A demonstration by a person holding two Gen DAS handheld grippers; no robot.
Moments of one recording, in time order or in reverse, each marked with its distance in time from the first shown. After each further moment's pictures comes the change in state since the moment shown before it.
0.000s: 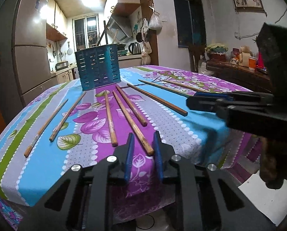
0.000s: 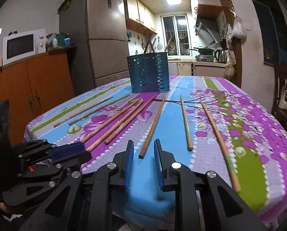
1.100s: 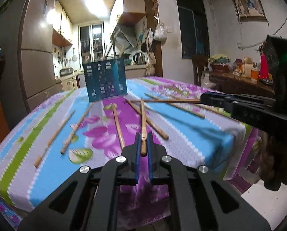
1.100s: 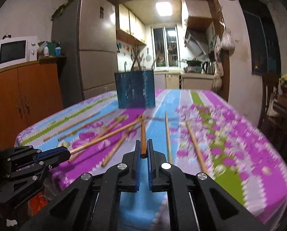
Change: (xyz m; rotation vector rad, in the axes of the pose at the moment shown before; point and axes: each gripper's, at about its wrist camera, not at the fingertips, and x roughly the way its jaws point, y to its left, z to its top) left arm -0.017 0.007 0.020 -0.022 -0.093 0.022; right arm -0.024 -0.008 0.022 -0.006 -0.113 -0.102
